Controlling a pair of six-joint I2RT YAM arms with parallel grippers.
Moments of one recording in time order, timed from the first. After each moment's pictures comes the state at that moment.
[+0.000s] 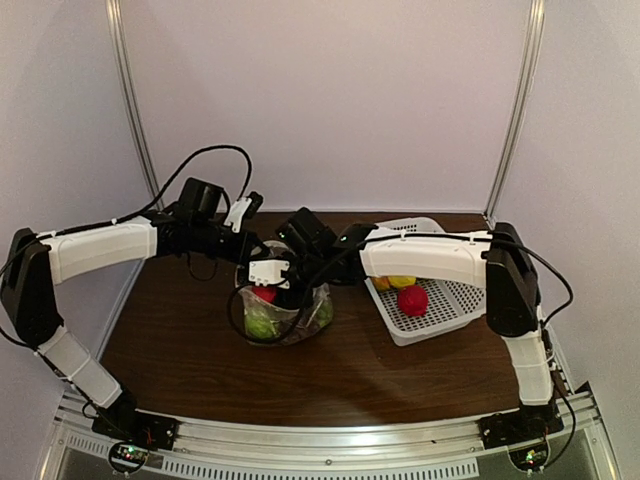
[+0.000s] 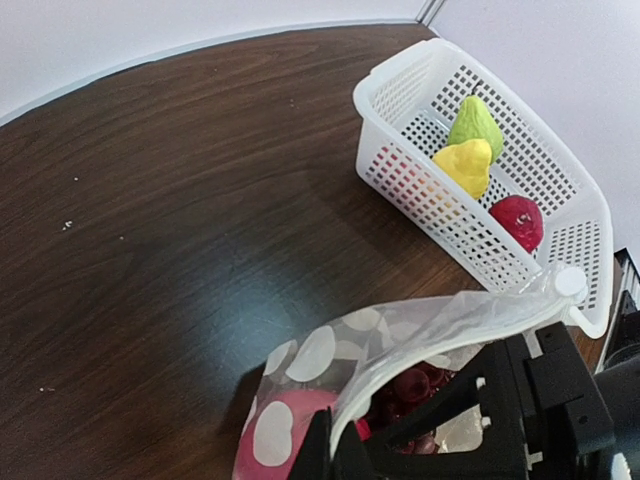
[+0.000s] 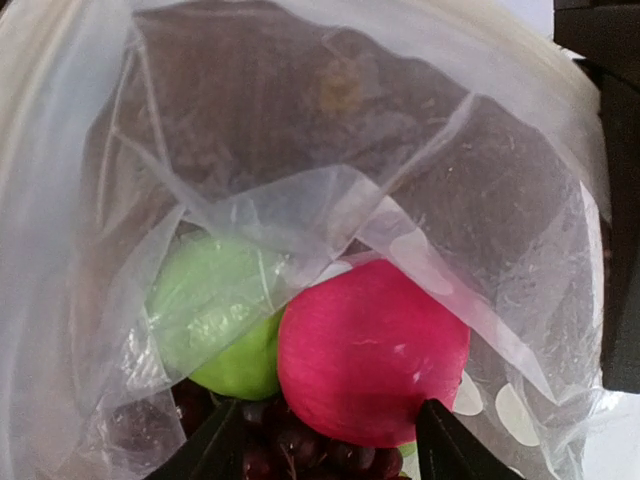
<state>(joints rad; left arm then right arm) -0.54 1.55 1.13 -0.28 0.36 -0.15 1.01 2.17 1.86 -0.50 -0.07 -0.69</state>
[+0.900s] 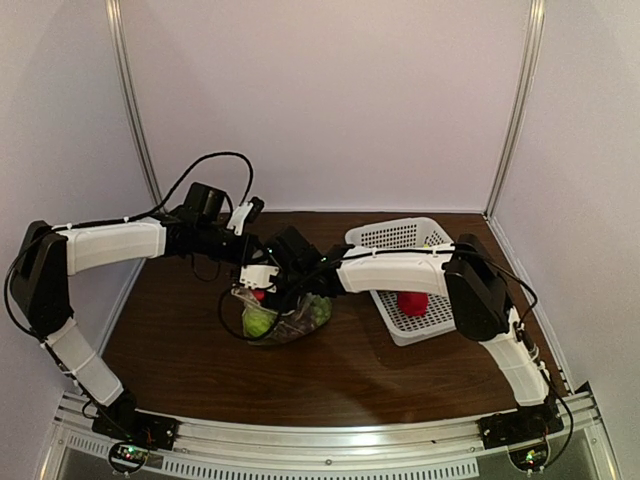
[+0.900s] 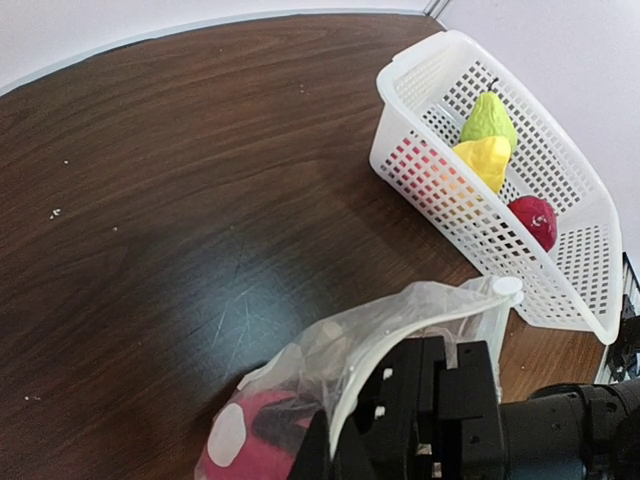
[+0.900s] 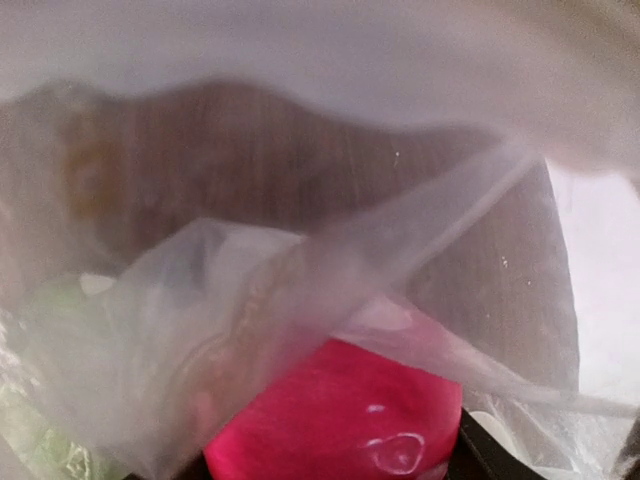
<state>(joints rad) -0.50 1.63 1.13 -0.23 0.41 -0.16 1.01 2.36 1.94 -0.30 0.10 -0.64</state>
